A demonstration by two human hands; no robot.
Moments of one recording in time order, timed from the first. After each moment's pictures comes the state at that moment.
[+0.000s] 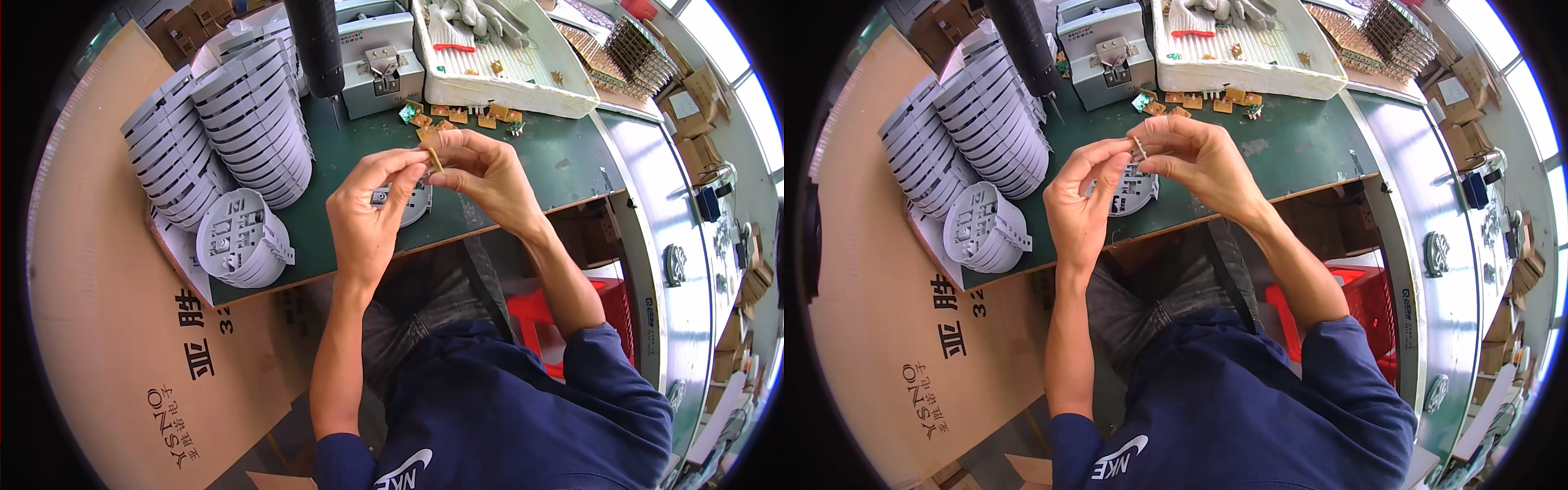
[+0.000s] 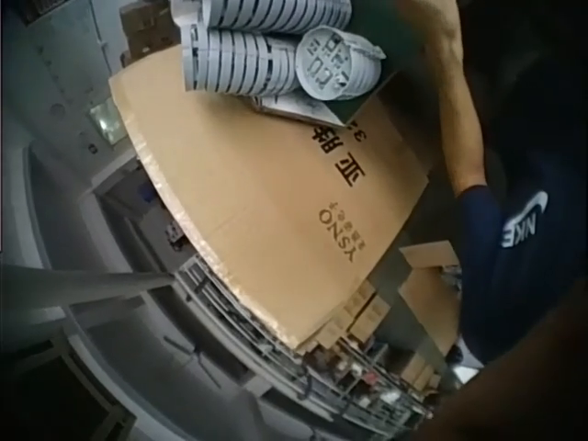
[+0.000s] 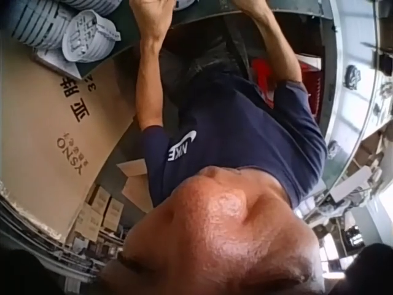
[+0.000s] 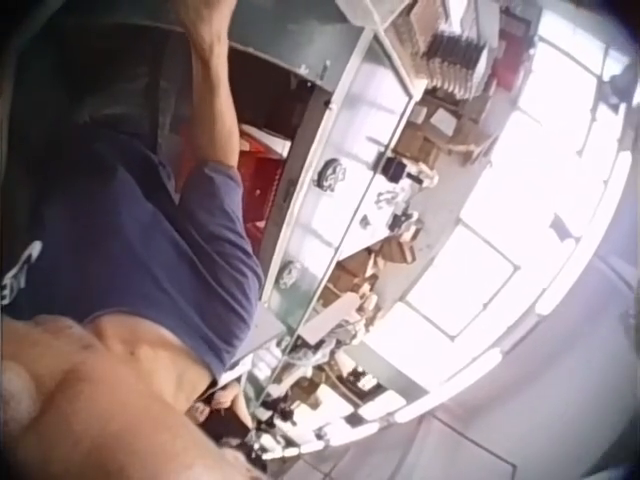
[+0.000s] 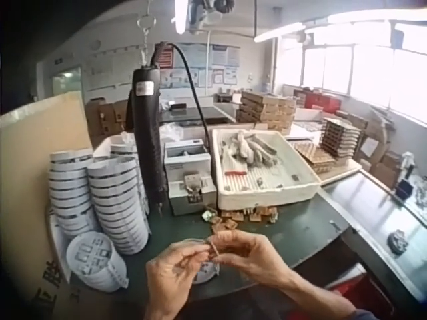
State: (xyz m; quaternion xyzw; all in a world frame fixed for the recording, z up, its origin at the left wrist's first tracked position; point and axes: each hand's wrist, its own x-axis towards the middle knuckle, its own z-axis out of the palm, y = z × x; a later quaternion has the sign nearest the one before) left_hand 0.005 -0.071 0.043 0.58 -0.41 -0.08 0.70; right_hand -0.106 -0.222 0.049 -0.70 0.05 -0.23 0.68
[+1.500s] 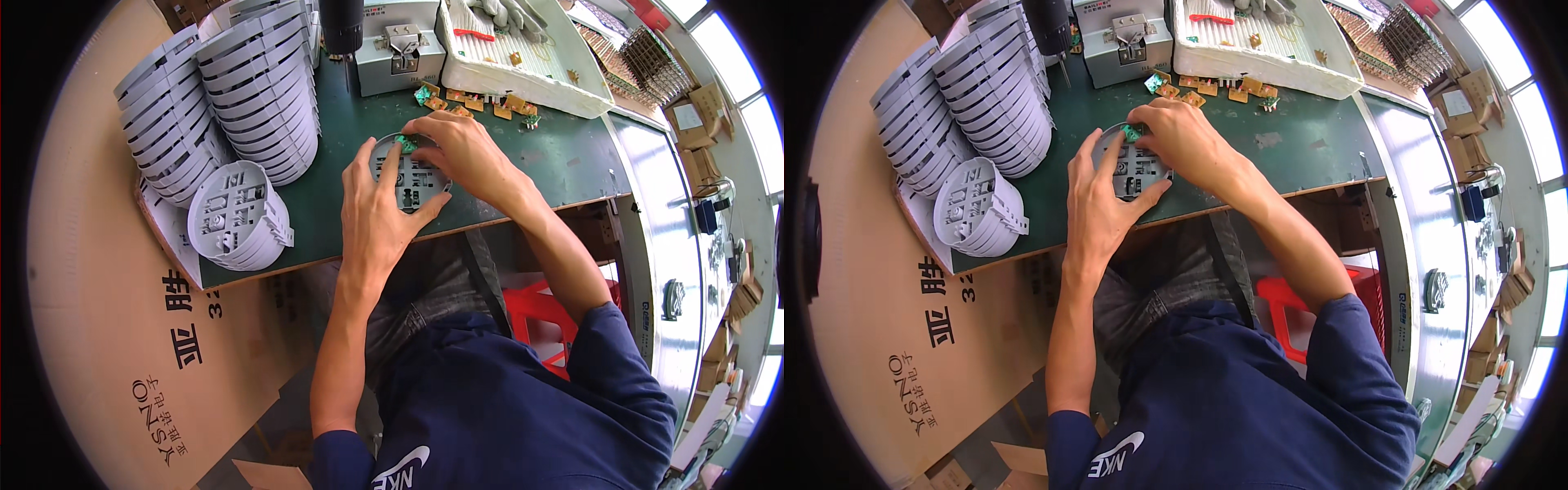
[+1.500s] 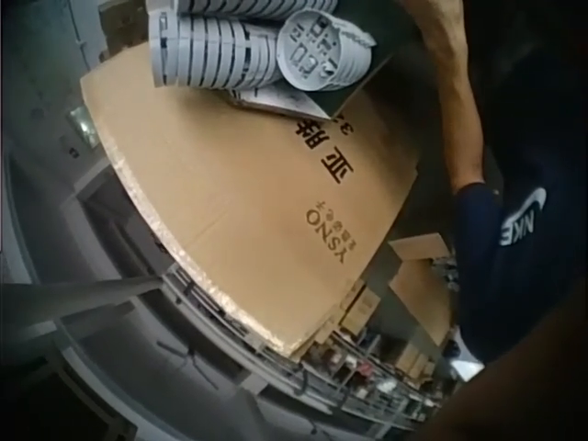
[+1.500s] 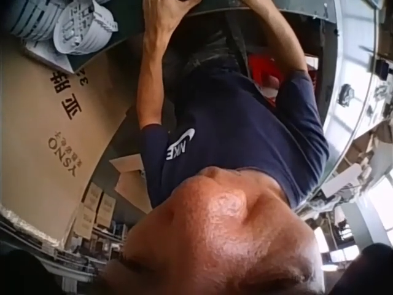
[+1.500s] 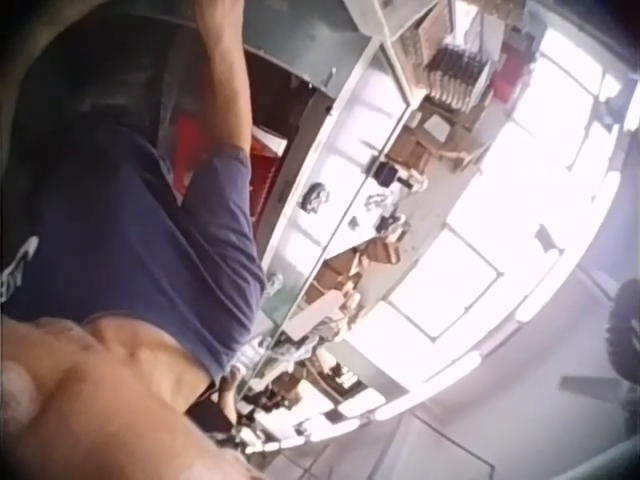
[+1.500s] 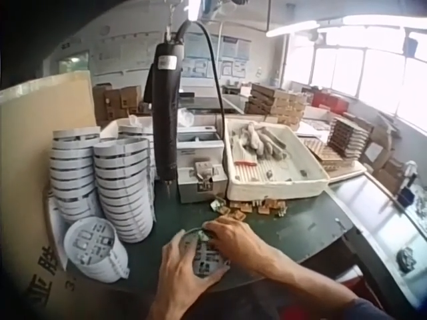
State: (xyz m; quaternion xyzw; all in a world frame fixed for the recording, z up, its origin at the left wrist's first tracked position) left_hand 0.005 -0.058 0.002 0.80 -0.45 0.06 0.40; right_hand -0.056 -0.232 0.033 -0.96 0.03 -0.20 0.20
